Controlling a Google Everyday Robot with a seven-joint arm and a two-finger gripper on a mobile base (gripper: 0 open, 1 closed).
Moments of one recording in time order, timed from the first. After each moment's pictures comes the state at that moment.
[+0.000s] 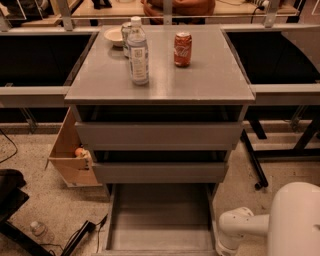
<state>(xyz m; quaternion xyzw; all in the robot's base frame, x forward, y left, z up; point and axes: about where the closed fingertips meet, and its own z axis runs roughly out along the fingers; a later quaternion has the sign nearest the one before) 0.382 -0.255 0.199 0.55 -0.82 -0.12 0.07</state>
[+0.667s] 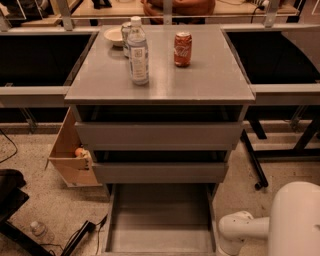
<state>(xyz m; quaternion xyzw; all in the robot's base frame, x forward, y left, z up) 0.343 -0.251 0.201 0.52 -0.84 -0.14 0.11</state>
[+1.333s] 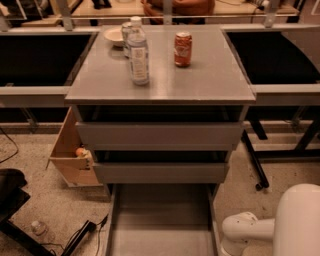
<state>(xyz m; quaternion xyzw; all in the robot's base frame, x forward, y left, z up) 0.351 -0.257 0.206 0.51 -0.84 -0.13 0.10</state>
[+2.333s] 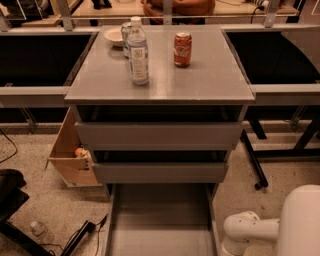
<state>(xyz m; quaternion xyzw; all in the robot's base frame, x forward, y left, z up) 0.352 -0.264 0.214 0.50 -0.85 -0.13 0.09</state>
